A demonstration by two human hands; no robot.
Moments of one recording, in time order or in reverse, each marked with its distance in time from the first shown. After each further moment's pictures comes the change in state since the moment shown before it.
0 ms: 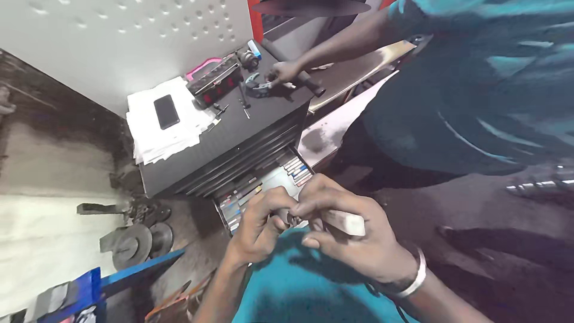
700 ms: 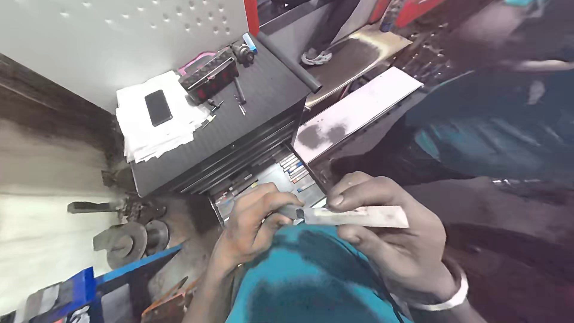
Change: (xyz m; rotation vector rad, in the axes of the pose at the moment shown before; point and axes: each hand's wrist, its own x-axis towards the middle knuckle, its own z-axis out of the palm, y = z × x) left_hand 0.004 0.005 -0.013 0.309 -0.064 -0.004; right_hand -0.004 -0.018 -0.024 -0.375 0.104 -0.170
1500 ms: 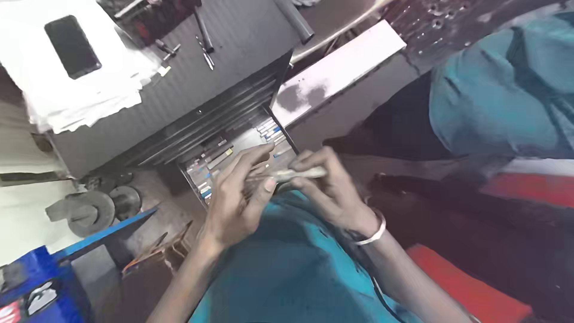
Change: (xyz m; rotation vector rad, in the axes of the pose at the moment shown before) left_hand -0.007 -0.027 0.032 -0.037 0.035 -0.492; right_hand -0.045 0.078 0.001 -0.047 -0.110 0.402
